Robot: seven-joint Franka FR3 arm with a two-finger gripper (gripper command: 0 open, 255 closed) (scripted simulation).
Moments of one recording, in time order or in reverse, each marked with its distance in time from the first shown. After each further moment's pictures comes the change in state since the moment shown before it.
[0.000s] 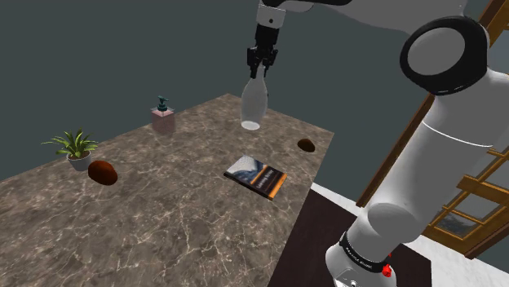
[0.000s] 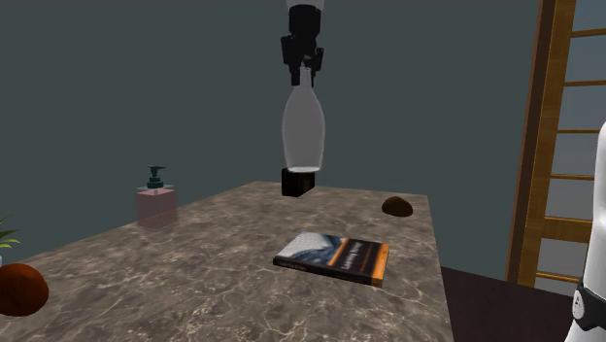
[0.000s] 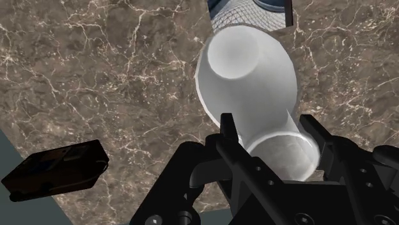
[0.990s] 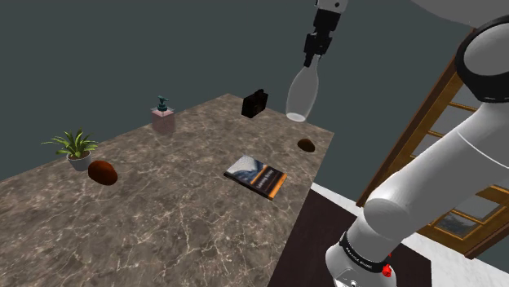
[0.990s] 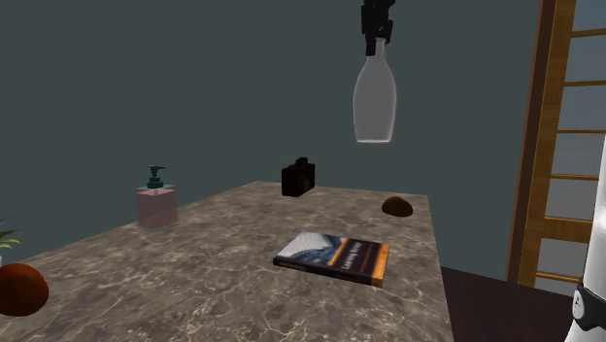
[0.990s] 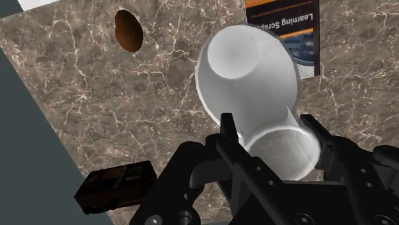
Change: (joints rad) arm -0.115 -0.264 -0.141 -0.099 -0.039 -0.162 -0.255
